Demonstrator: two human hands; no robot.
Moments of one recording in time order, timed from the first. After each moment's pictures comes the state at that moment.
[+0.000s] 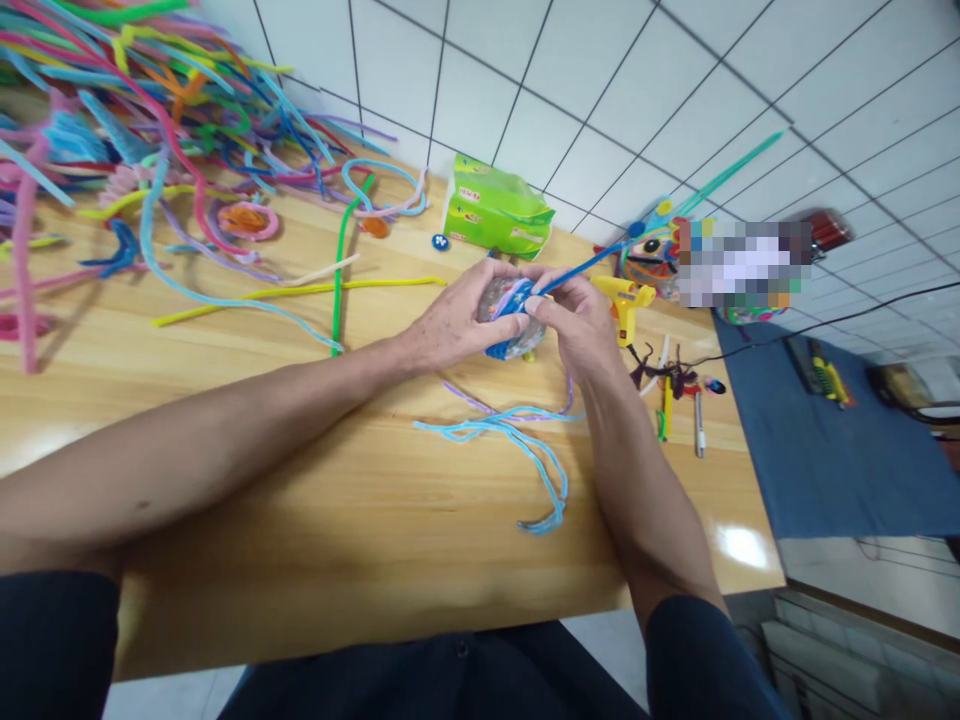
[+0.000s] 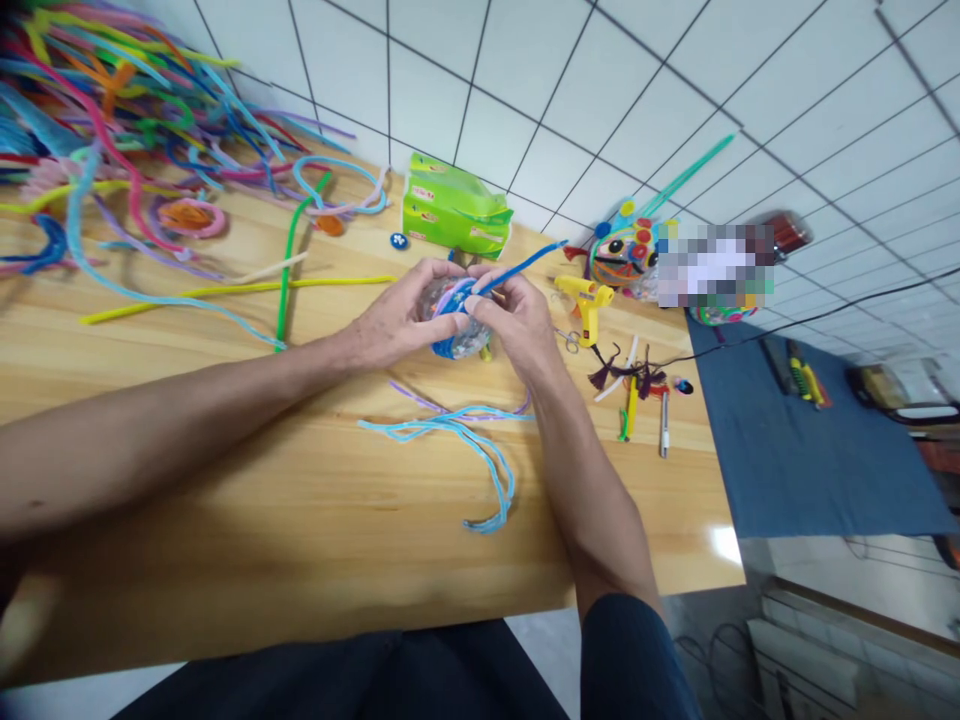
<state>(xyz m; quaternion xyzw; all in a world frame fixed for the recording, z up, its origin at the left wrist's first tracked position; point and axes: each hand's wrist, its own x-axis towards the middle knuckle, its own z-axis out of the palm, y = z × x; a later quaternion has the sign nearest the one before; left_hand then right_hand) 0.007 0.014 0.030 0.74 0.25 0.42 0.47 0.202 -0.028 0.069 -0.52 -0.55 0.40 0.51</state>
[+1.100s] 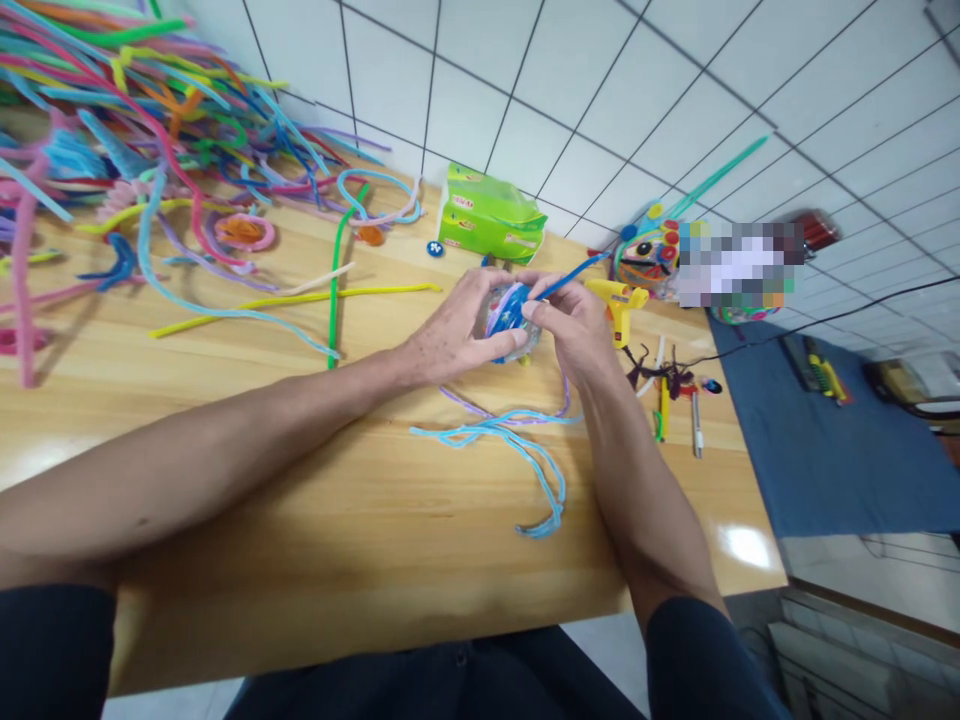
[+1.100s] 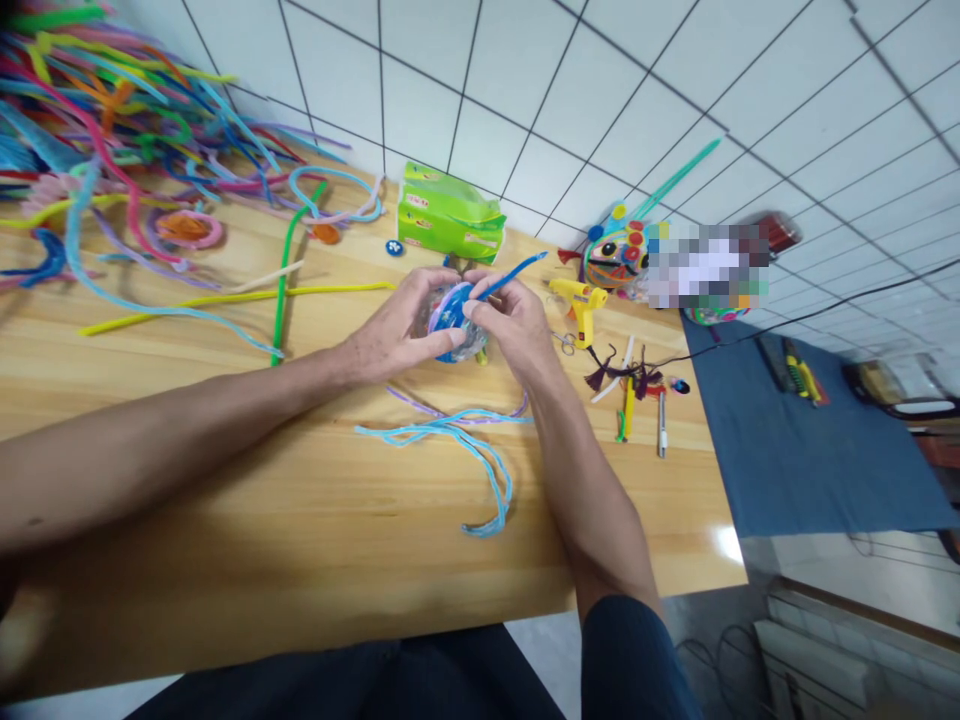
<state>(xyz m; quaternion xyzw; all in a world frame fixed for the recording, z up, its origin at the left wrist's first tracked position) 0.005 0.015 0.018 0.80 0.21 0.44 0.36 0.203 -0.028 0.071 -0.51 -0.55 0.41 0.52</state>
